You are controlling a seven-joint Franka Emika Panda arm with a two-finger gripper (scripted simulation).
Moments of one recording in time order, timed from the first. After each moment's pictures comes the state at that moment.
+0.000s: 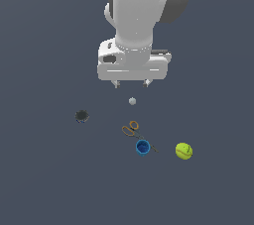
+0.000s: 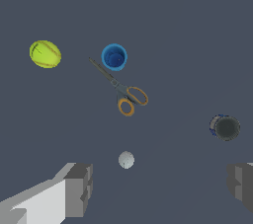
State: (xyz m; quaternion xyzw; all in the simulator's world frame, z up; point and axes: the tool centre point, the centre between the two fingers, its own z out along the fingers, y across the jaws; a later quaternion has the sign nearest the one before) arm -0.002 0.016 0.296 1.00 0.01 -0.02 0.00
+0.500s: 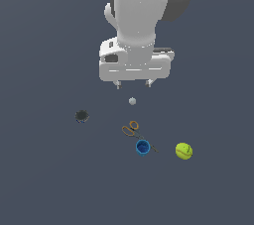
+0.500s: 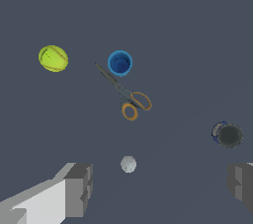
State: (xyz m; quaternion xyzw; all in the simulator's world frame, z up) arm 0.005 0.022 0.301 1.00 0.03 -0.01 -0.01
